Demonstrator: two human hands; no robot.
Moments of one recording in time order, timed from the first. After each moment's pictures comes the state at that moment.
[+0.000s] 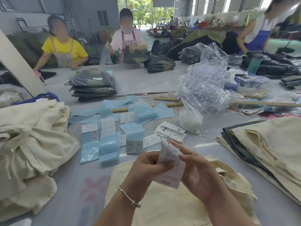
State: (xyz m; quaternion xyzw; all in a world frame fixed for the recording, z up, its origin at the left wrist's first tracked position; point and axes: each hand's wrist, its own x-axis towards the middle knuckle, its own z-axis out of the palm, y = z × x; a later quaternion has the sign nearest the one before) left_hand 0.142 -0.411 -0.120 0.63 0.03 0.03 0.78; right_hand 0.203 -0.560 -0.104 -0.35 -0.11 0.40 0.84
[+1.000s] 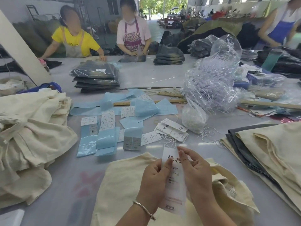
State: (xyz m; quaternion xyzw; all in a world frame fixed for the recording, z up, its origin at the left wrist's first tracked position) left_hand 0.174 -0.463 -0.162 0.58 0.21 0.10 0.78; right_hand 0.230 -0.556 -0.158 -0.67 -0.05 0.06 0.74
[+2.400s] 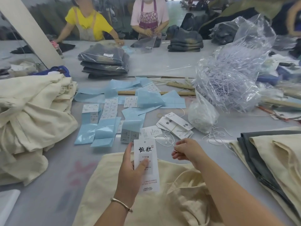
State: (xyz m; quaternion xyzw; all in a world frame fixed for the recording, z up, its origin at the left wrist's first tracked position) left_hand 0.197 -0.431 -0.212 0.62 0.32 0.23 0.68; right_hand 0.388 -0.542 -0.225 -0.74 -0.08 0.36 0.56
